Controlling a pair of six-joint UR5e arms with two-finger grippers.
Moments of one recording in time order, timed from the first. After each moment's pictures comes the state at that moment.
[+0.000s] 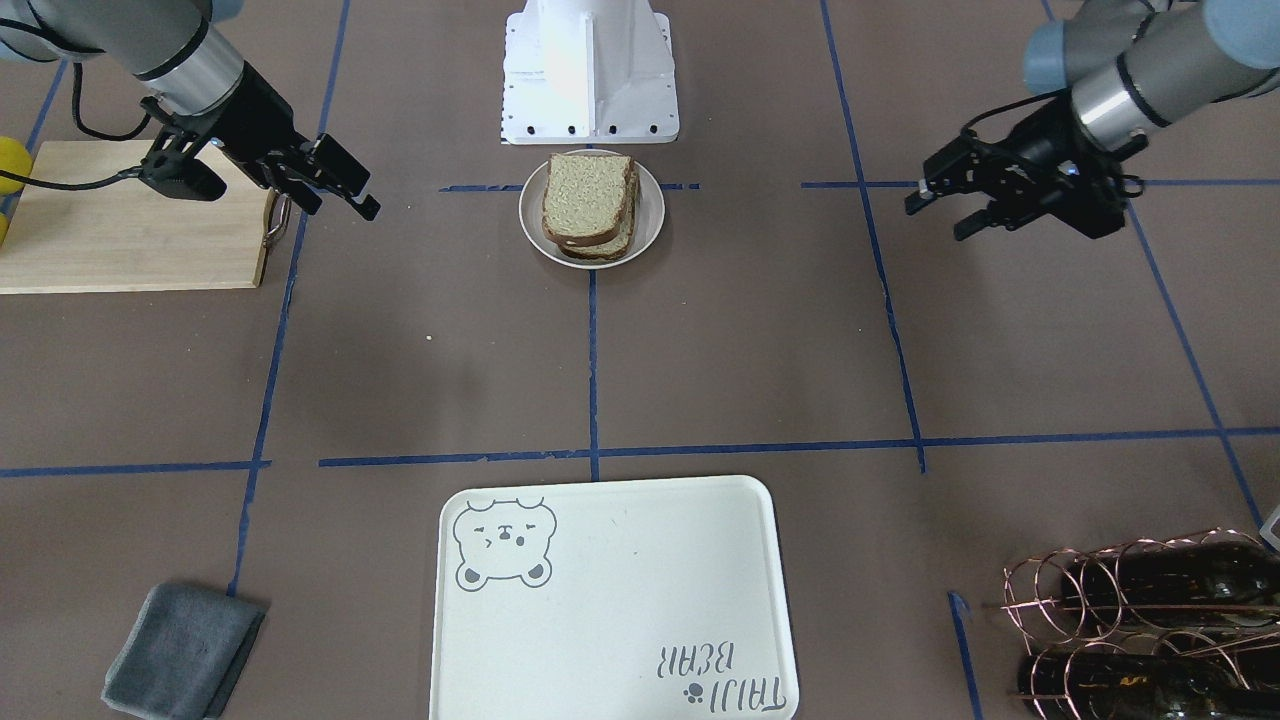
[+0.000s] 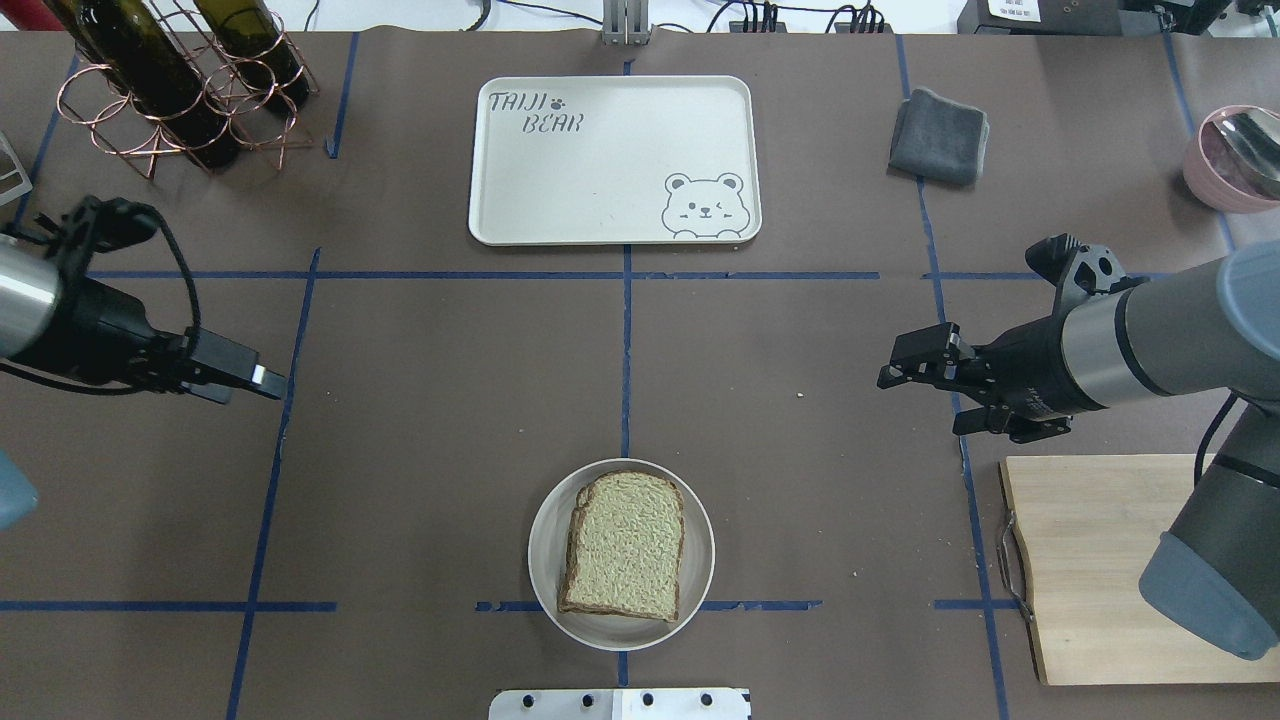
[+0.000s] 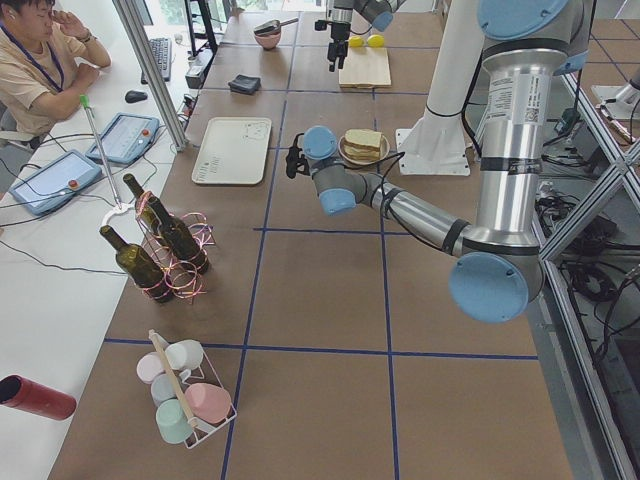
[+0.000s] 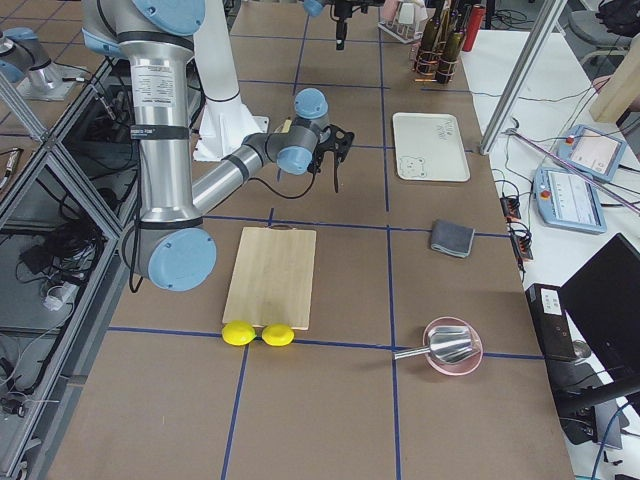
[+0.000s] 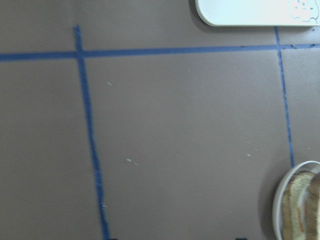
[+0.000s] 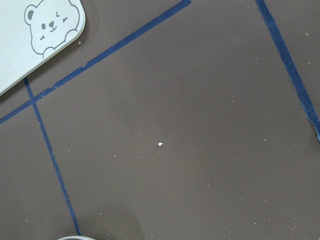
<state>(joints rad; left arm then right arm) -0.78 -1.63 -1.94 -2.33 -2.34 -1.24 0.70 -1.55 2.10 -1.05 2.10 1.65</state>
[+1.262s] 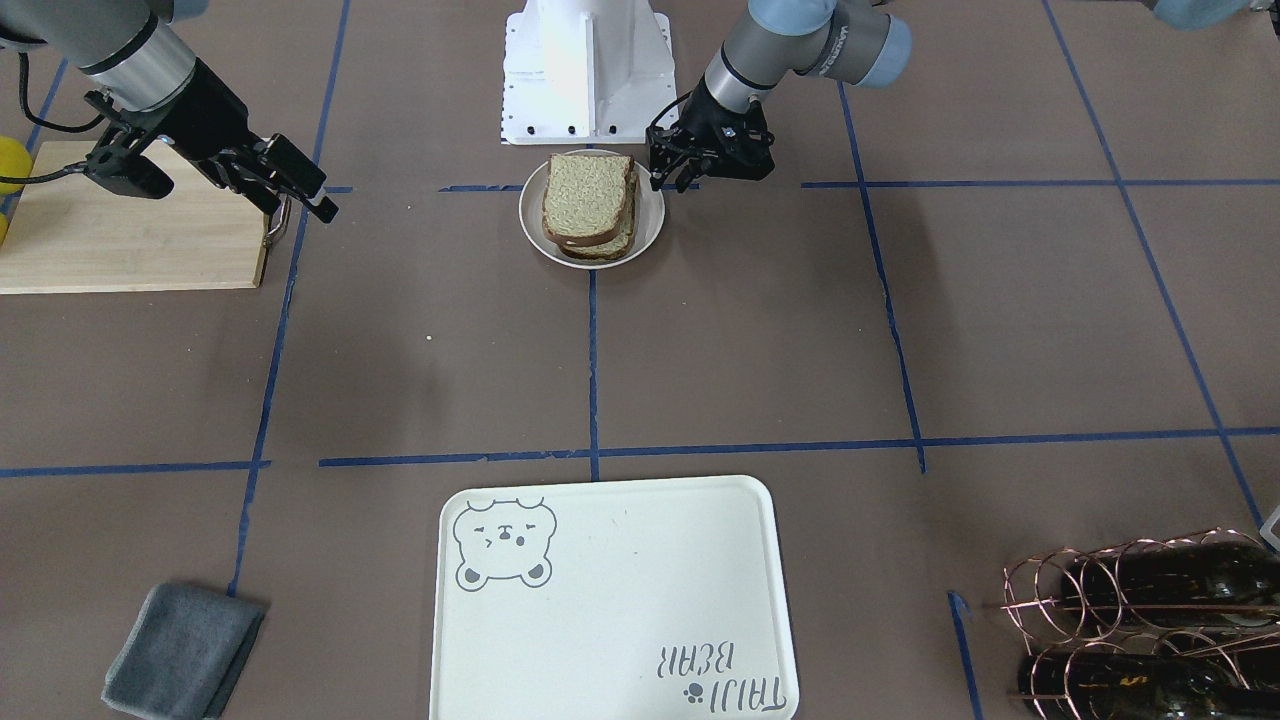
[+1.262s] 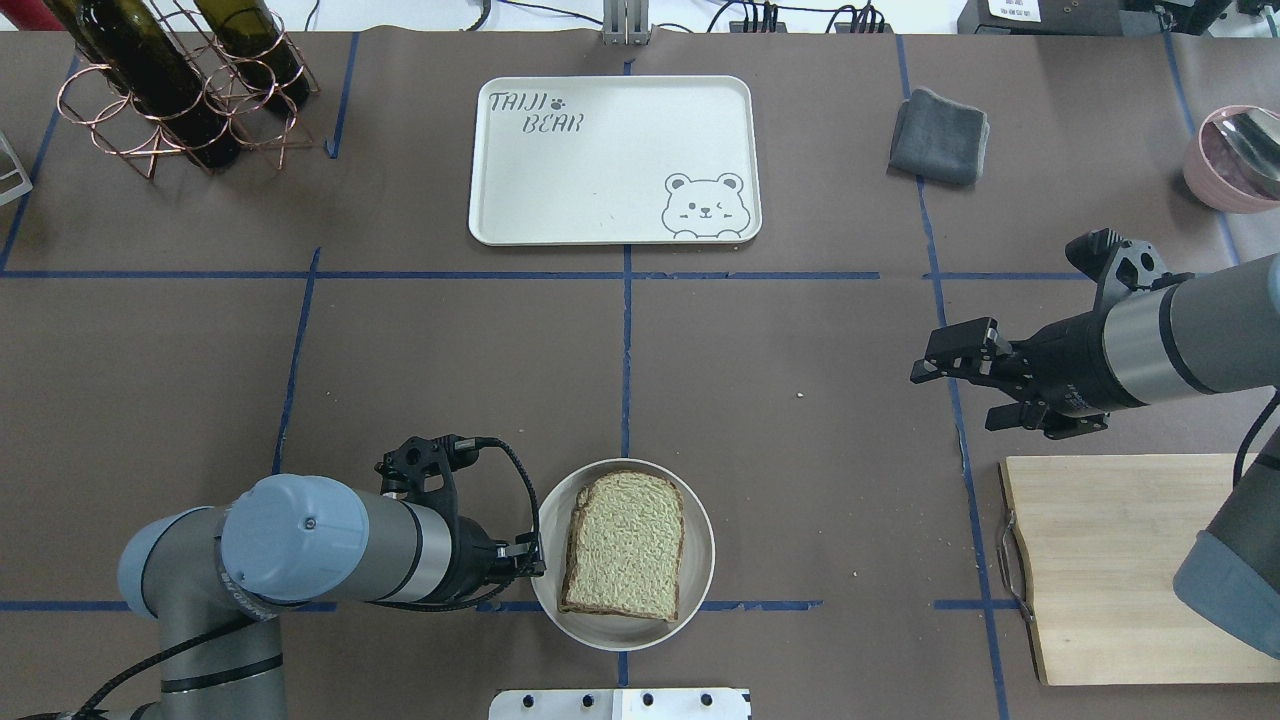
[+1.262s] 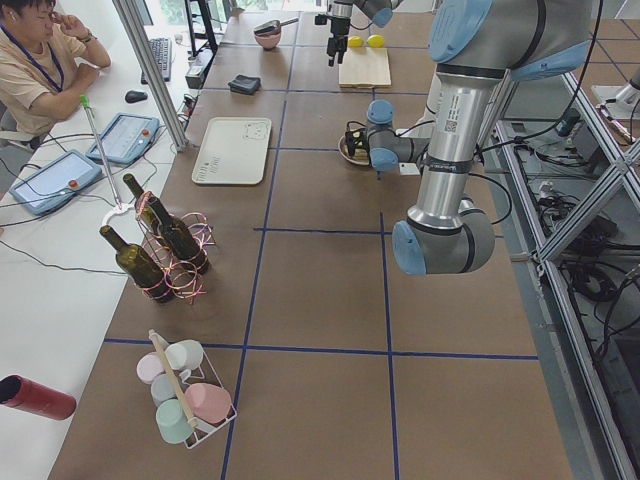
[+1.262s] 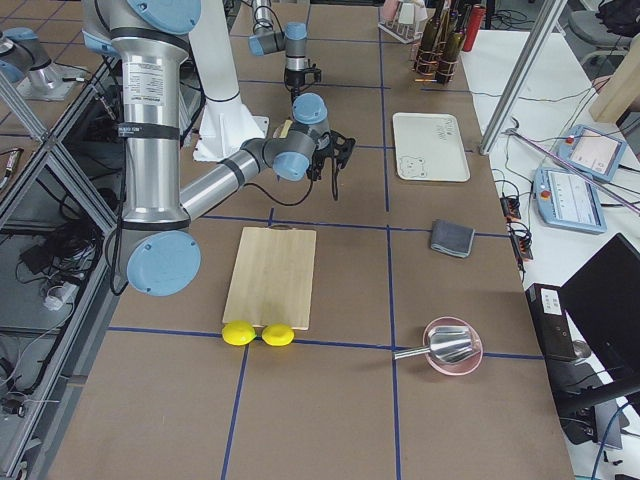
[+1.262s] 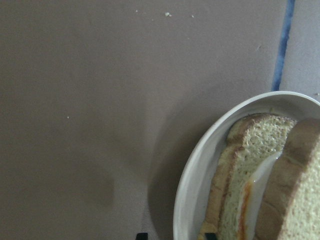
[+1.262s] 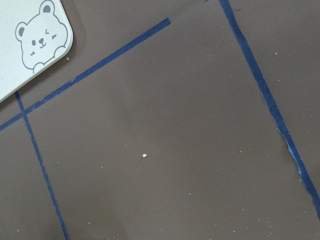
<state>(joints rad) -0.25 -1.90 -1.89 -2.06 -1.78 -1.63 0.73 -1.59 2.12 -1.05 2.10 1.64</state>
